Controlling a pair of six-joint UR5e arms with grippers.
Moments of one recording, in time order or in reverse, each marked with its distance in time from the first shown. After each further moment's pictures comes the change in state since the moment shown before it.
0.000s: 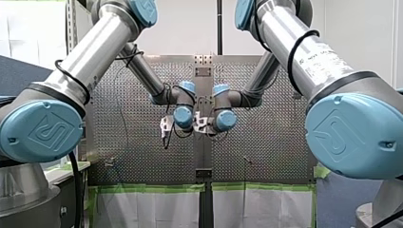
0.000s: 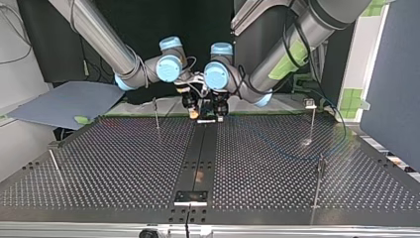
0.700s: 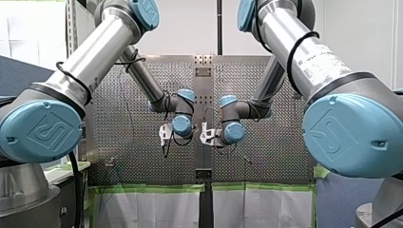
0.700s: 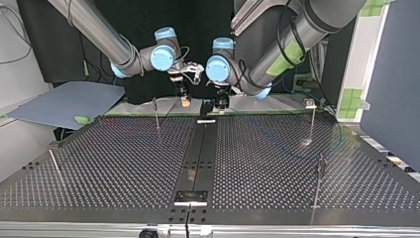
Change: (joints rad) left arm -0.004 -0.032 -0.067 0.087 0.002 -0.028; right arm -0.036 0.002 0.153 -0.115 0.009 0.008
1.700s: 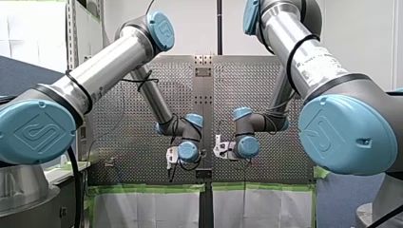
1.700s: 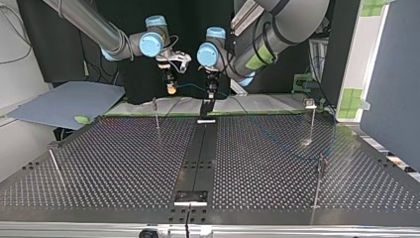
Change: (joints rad) left arm -0.092 -0.181 0.000 0.137 -0.005 0.022; right arm -0.078 0.006 0.200 -0.178 0.014 0.007
